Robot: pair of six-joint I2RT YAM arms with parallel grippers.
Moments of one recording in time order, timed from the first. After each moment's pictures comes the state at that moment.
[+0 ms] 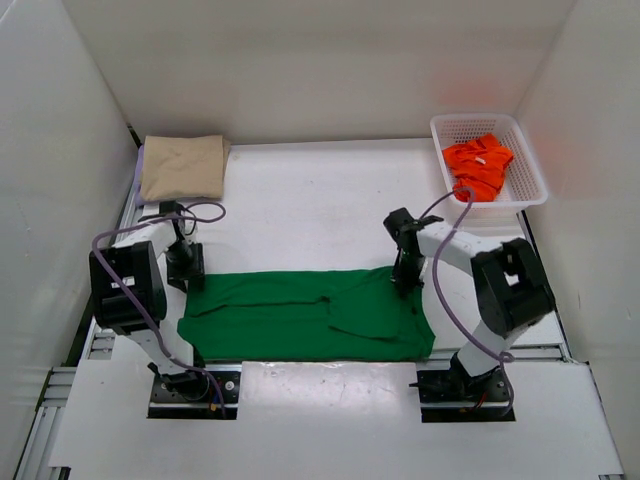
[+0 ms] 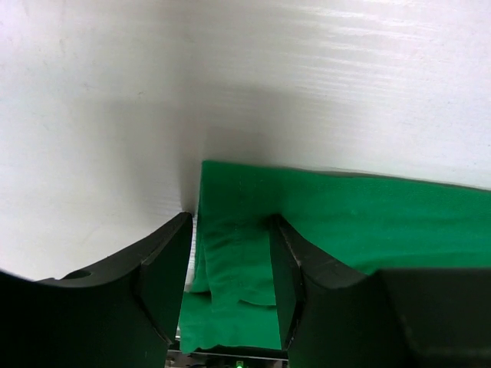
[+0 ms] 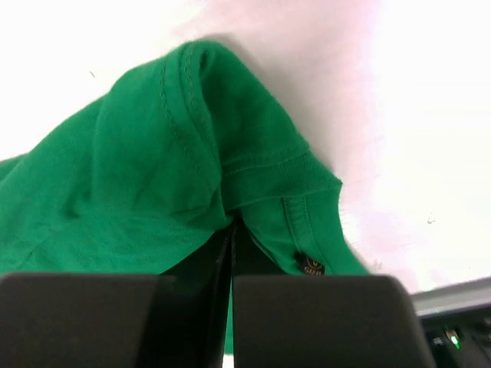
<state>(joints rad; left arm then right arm) 0.16 1.69 0.99 -0.78 -0.05 0.00 0.47 1.65 0.95 -0.80 0.12 0.79</state>
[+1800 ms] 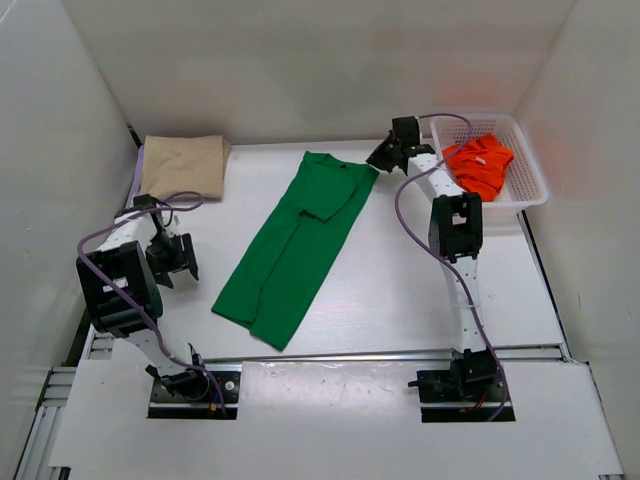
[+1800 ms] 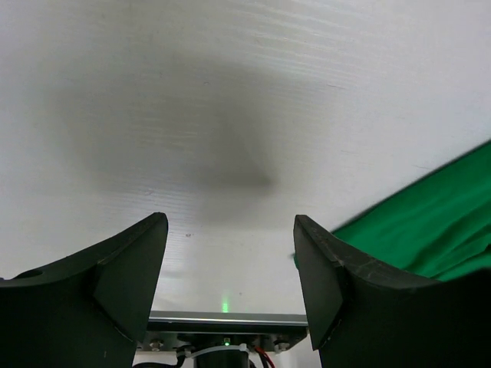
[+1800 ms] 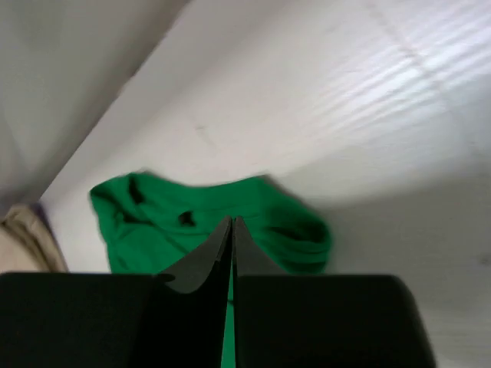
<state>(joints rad) 0.29 1.68 1.08 -0.88 0.07 0.00 0.23 2.60 2.33 -0.42 -0.11 0.90</state>
